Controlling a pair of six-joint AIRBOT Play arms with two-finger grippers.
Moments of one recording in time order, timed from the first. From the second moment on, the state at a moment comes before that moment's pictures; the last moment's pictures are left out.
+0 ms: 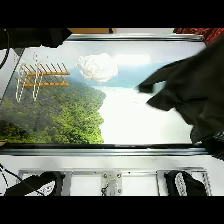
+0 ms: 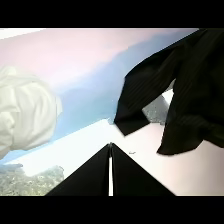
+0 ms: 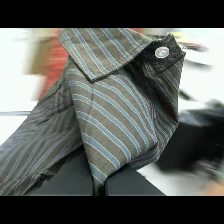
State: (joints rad) left arm -0.22 -1.28 2.01 1.10 -1.27 -1.45; right arm -0.53 -0.65 1.32 -1.52 0.63 1.30
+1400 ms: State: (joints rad) left arm -0.23 -1.35 2.00 1.10 -1.28 -1.45; right arm -1.05 -0.80 1.59 -1.63 0.45 1.54
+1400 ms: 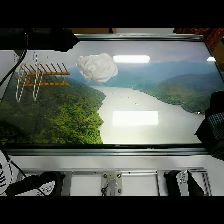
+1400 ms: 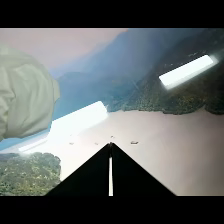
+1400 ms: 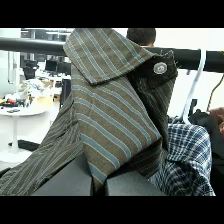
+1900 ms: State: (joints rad) left arm -0.23 -1.35 2.00 1.10 -1.32 -1.44; right arm -1.16 -0.85 1.59 -1.64 0.50 1.55
